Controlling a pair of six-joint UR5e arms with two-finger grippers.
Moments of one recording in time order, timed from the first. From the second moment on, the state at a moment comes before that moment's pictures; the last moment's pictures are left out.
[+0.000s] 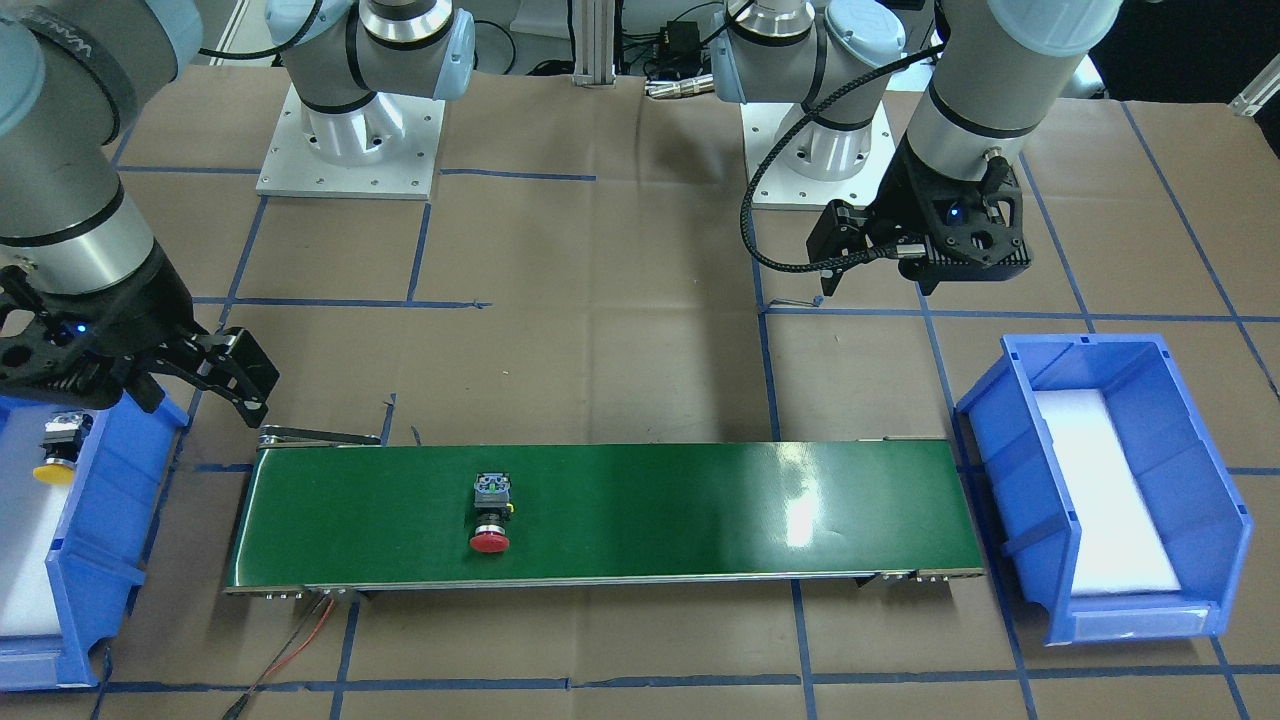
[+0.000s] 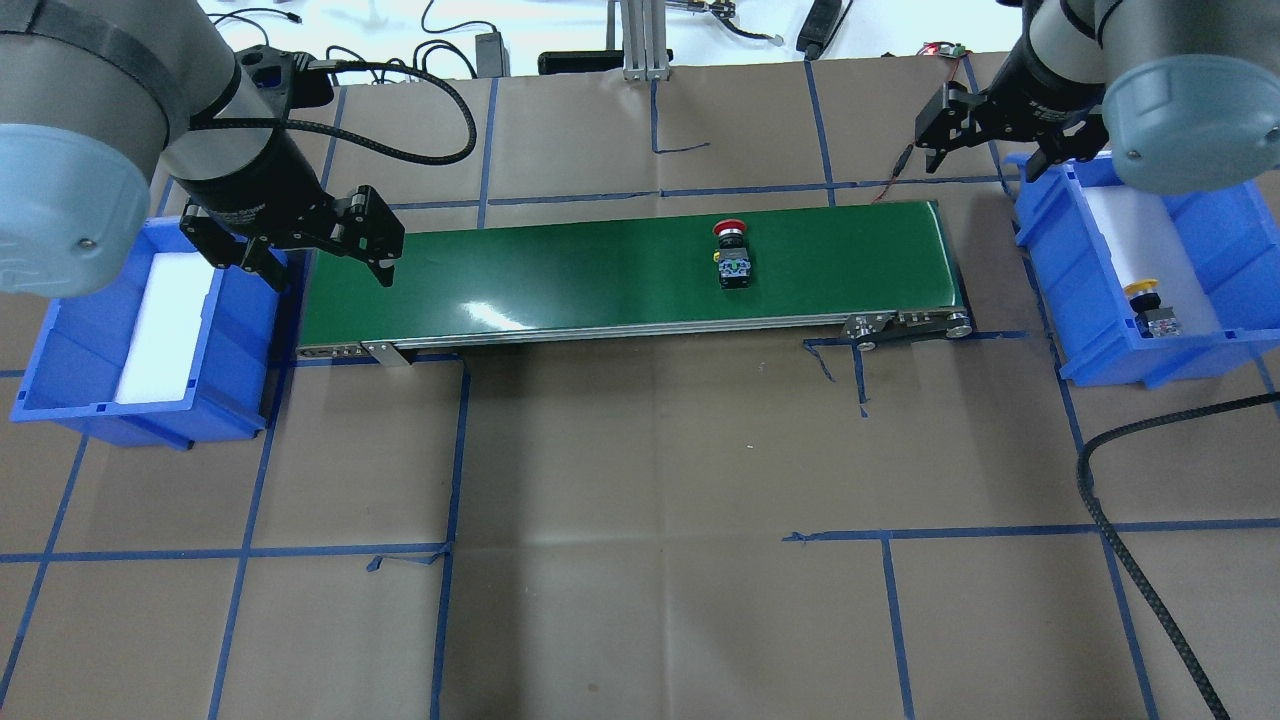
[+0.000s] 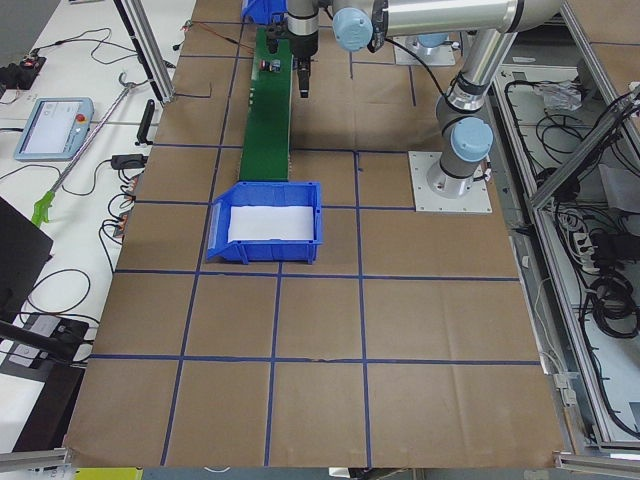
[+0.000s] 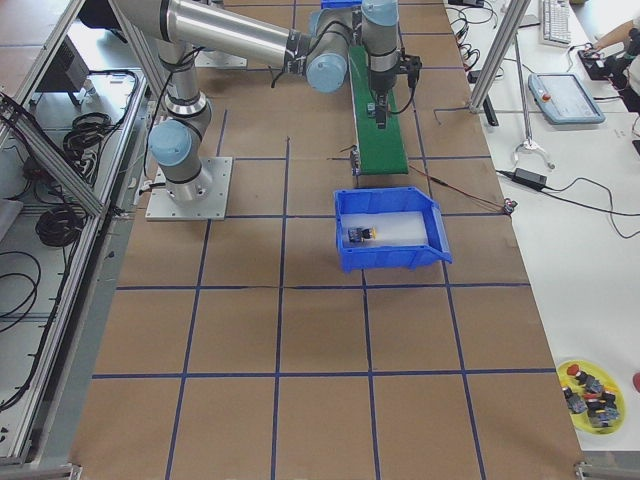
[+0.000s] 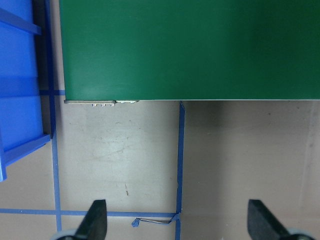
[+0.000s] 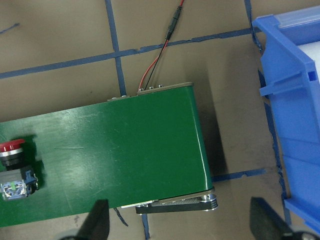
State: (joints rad) left arm -1.53 -1.56 -1.67 -1.48 1.58 0.02; right arm 1.45 -1.42 1.64 -1.96 -1.54 0.05
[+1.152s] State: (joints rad) left arm -1.53 -1.56 -1.67 -1.48 1.58 0.02; right arm 1.48 -1.32 1.69 -2.01 -1.41 0.10
